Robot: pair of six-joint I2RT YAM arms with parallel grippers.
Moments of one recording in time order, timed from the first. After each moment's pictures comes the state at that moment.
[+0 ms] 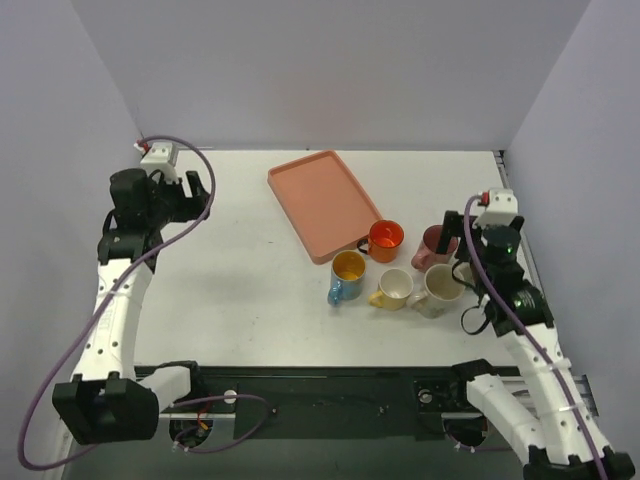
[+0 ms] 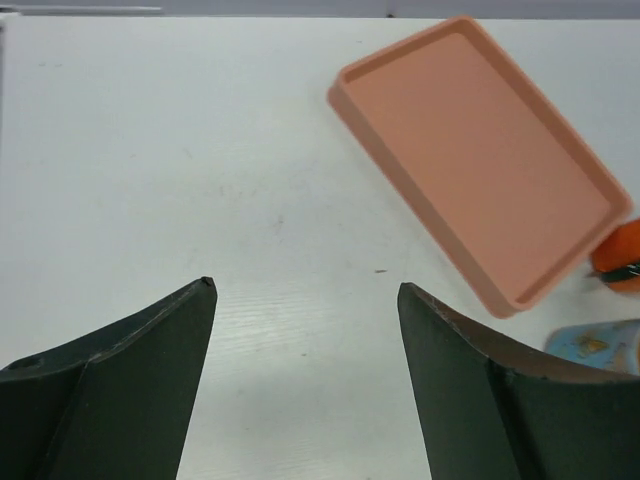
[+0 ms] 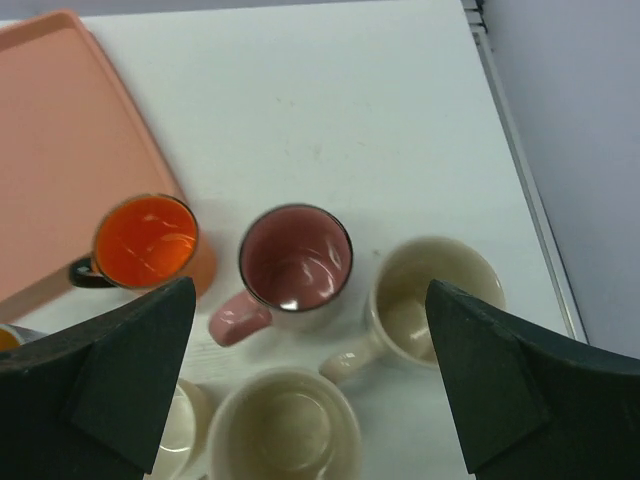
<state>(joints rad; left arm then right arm) 0.02 1.19 1.21 -0.45 0.27 -0.09 0.23 0.84 0.91 -0.44 0.29 0.09</state>
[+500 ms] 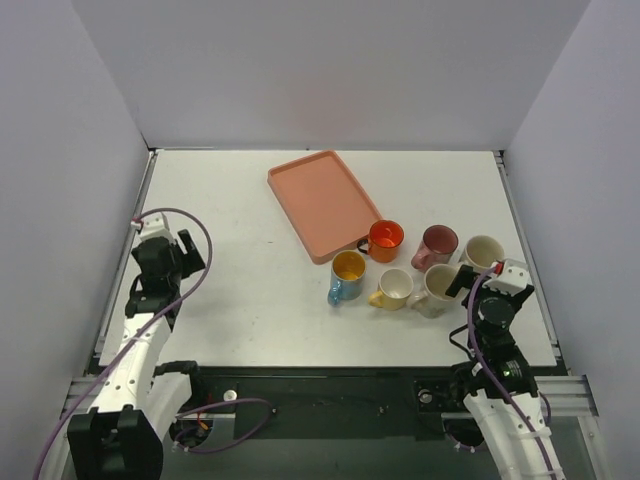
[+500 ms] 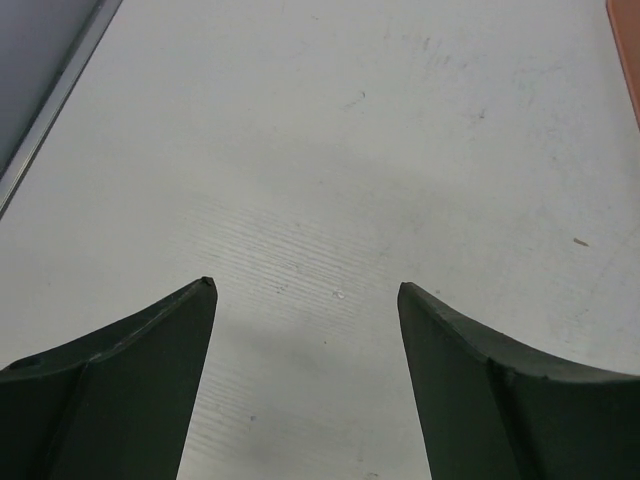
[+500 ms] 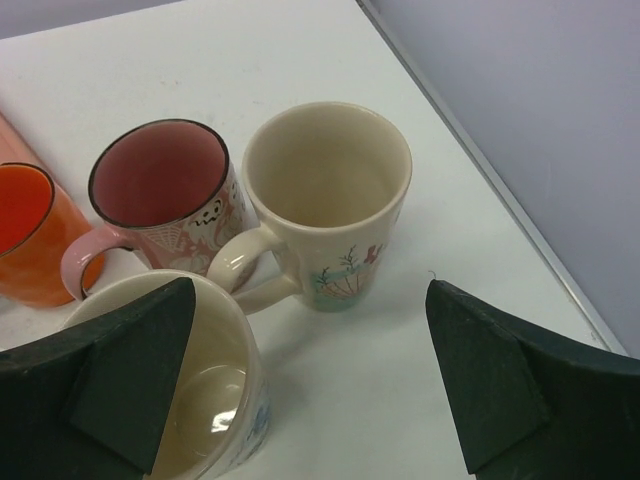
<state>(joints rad) 0.06 0.88 0.56 -0.18 -0.17 -0.27 0.21 0.17 0.29 -0.32 0.53 0.12</state>
